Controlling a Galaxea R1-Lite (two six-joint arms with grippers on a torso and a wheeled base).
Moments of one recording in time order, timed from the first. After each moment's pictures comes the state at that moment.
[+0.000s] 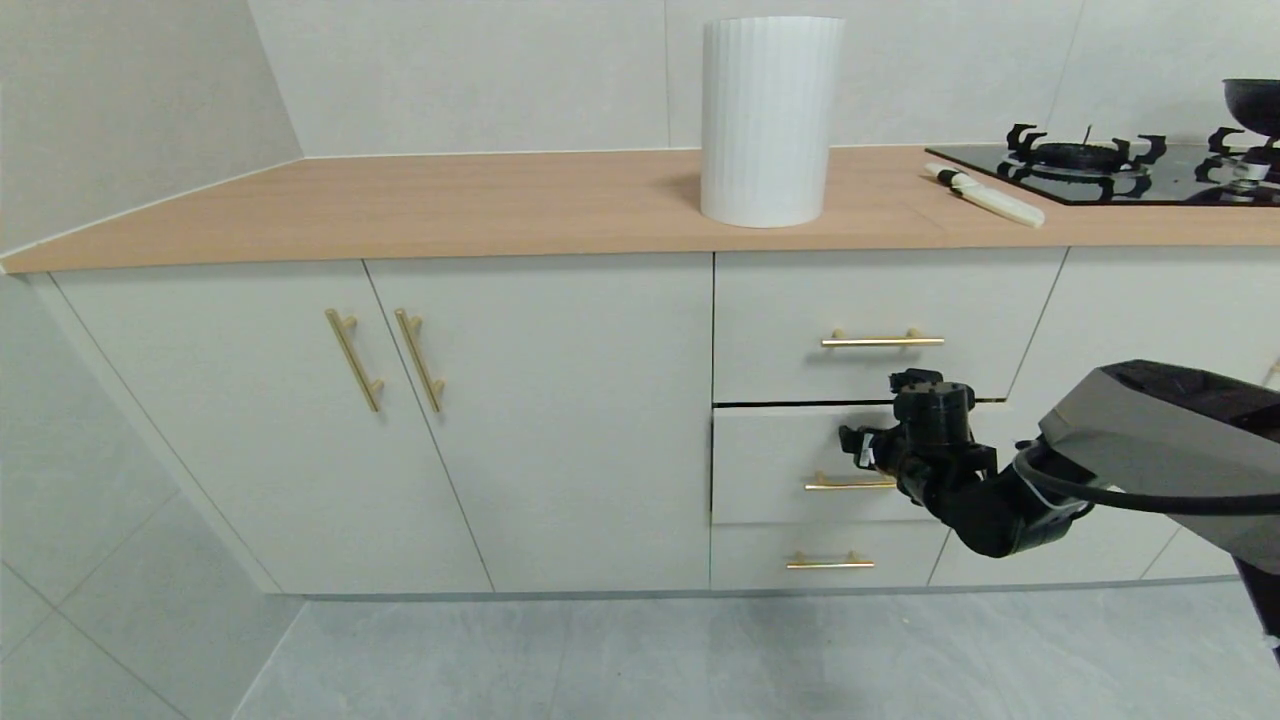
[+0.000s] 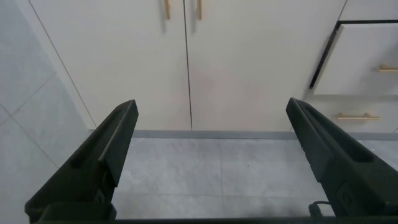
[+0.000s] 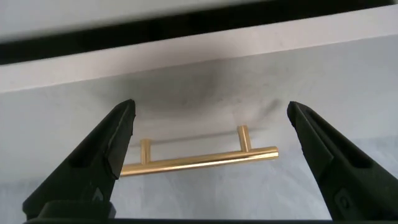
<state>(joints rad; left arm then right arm) 0.00 0.00 0.00 0.00 0.03 0.00 0.28 2.39 -1.17 -0.86 -0.33 0.25</state>
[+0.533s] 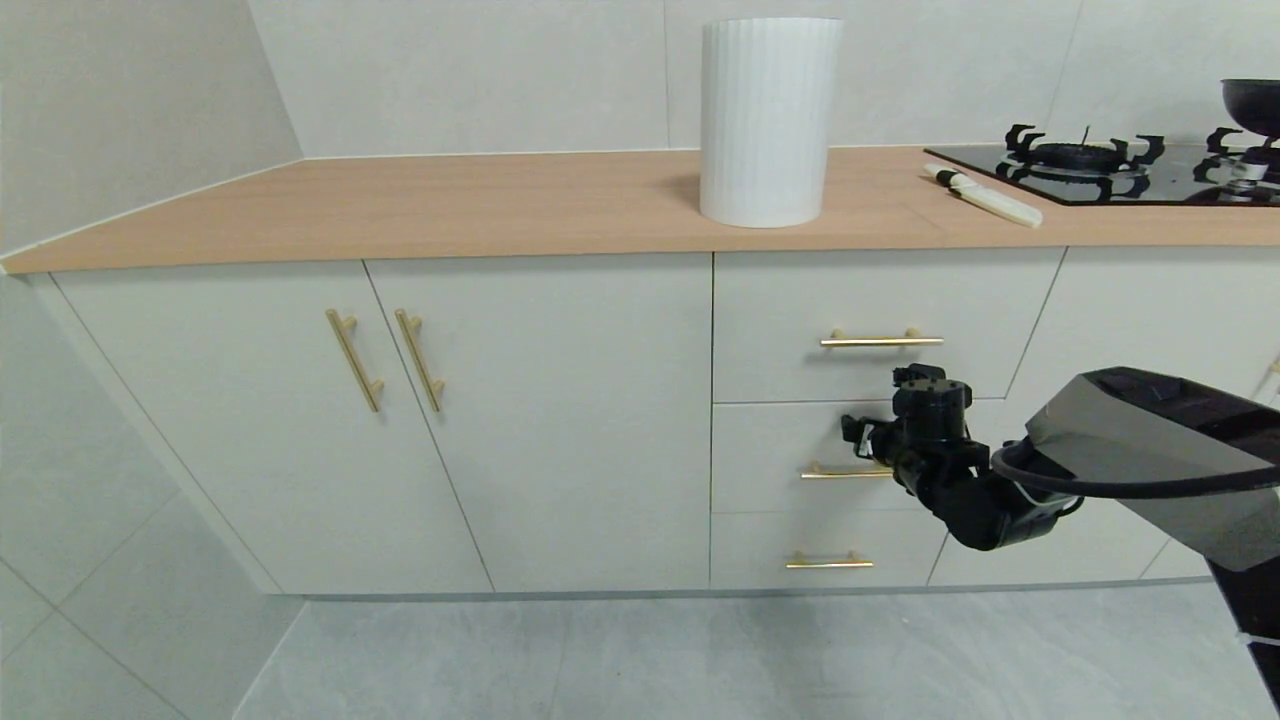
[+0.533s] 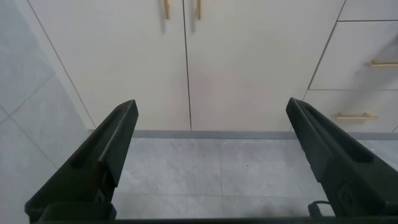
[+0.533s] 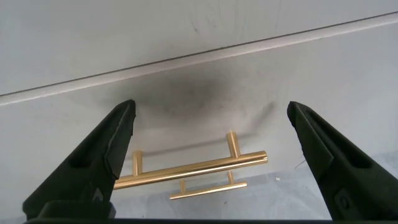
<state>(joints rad) 0.00 0.00 0.00 0.00 0.03 0.00 0.25 2.45 -1.25 -0.91 -0.35 0.27</state>
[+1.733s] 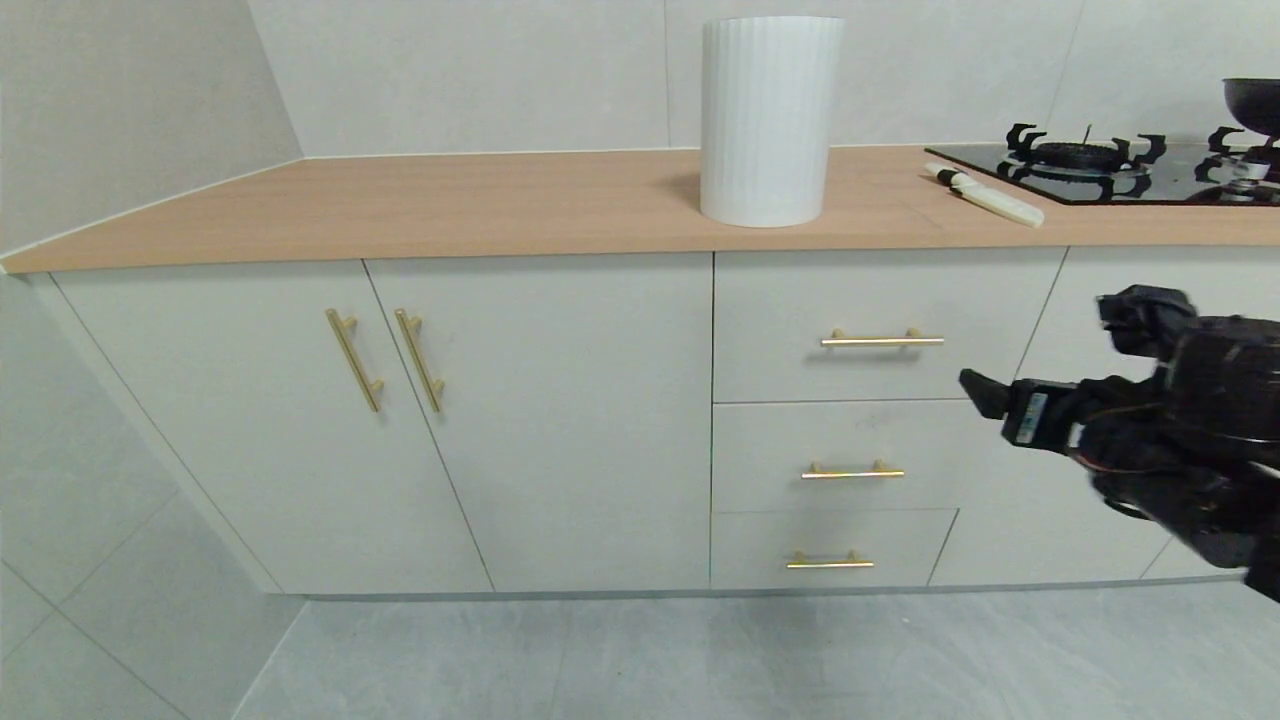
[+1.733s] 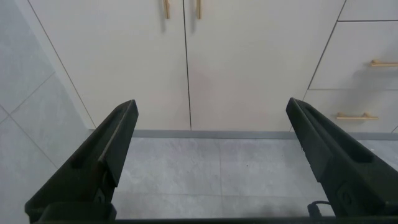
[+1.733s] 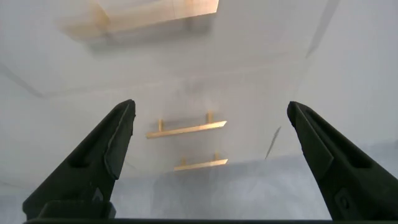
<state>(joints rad) 0.00 0.00 0.00 0.00 0.03 0.00 0.31 1.59 -0.58 -0.88 -0.36 0.15</state>
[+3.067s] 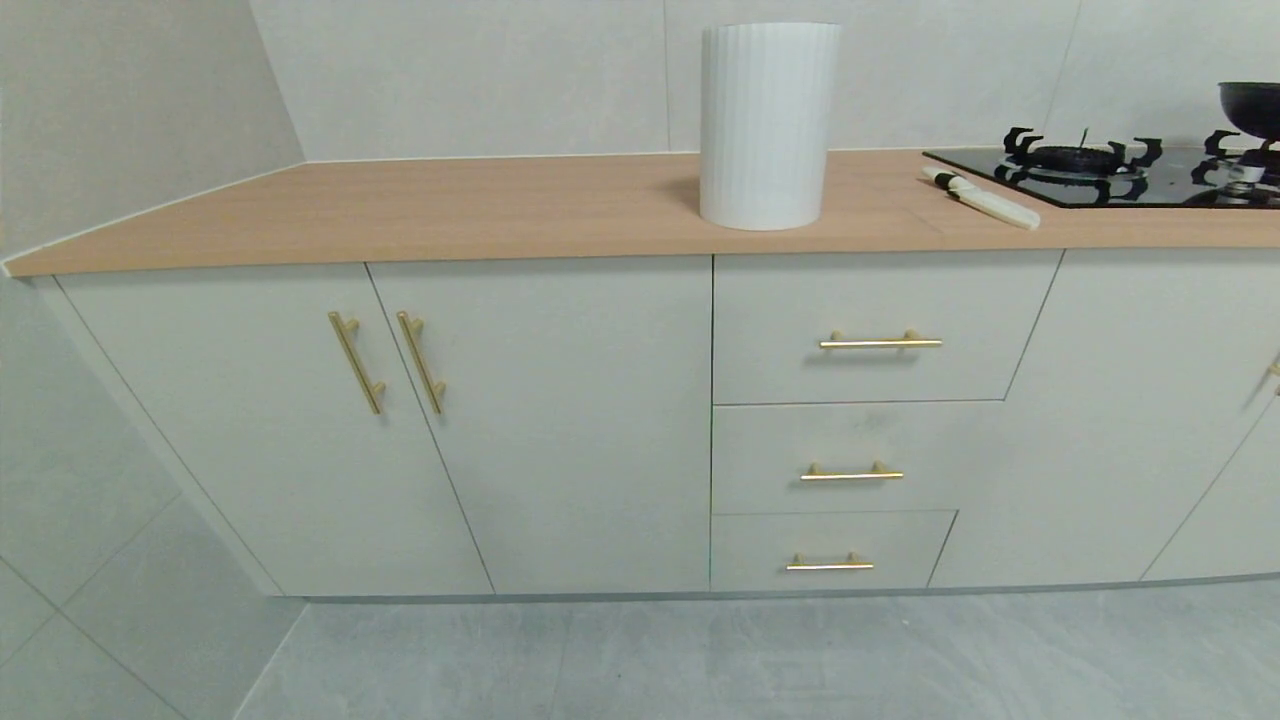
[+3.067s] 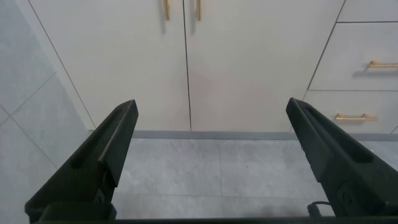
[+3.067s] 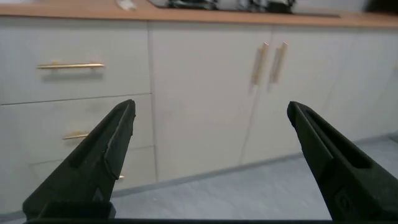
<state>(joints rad) 0.00 0.00 0.00 0.00 0.03 0.00 0.01 0.06 -0.42 0.14 -0.23 -0.13</state>
